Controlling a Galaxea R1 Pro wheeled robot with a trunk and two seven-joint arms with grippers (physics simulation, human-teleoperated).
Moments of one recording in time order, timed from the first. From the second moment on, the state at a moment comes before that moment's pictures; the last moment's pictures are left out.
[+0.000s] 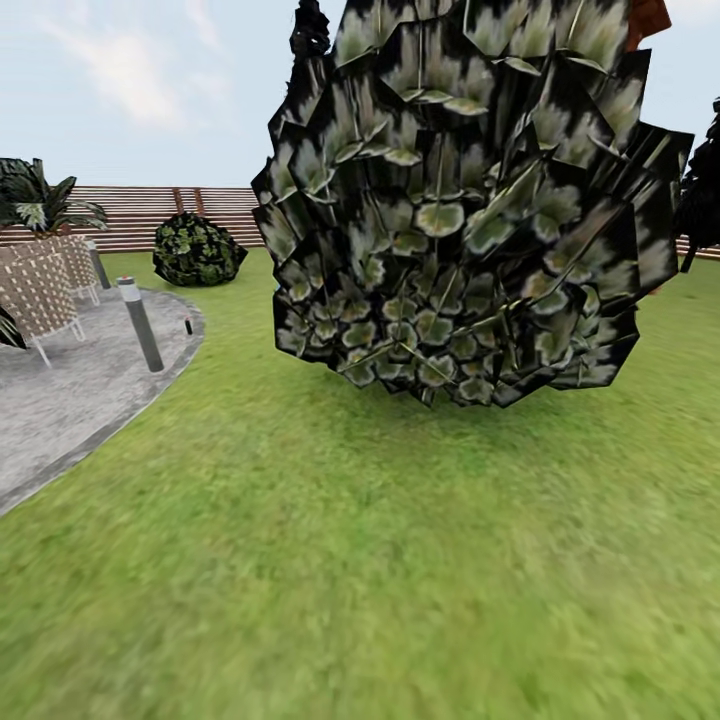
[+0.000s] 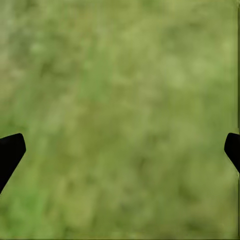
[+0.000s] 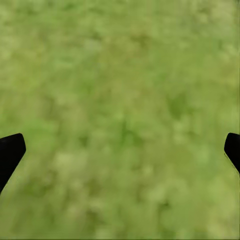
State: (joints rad) left arm -0.22 0.11 0.03 -0.22 0.07 -0.25 0.01; right arm -0.02 -0.08 0.00 -0.58 0.00 -0.30 0.00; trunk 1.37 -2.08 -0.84
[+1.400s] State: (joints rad) left arm -0.22 0.11 0.03 -0.22 0.07 -0.25 0.01; right arm -0.02 -0.07 0.00 -0.58 0.00 -0.30 0.00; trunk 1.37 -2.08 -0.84
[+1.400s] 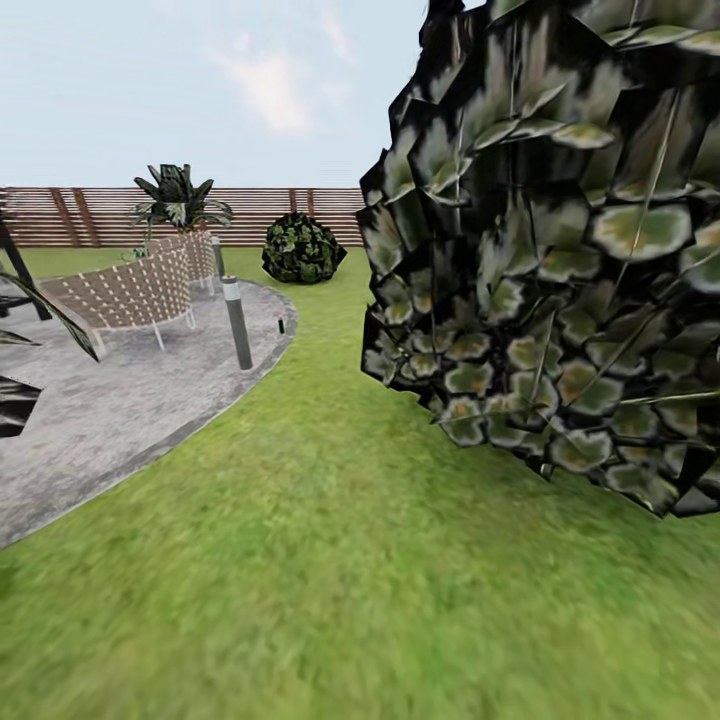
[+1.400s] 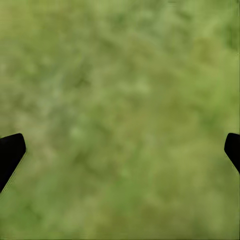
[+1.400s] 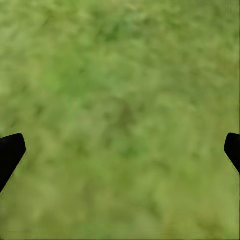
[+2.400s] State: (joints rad) left arm -0.22 0.11 0.04 -0.22 0.07 -0.25 0.00; right arm -0.02 -0.07 0.00 -0.58 0.00 -0.30 0.00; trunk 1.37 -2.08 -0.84
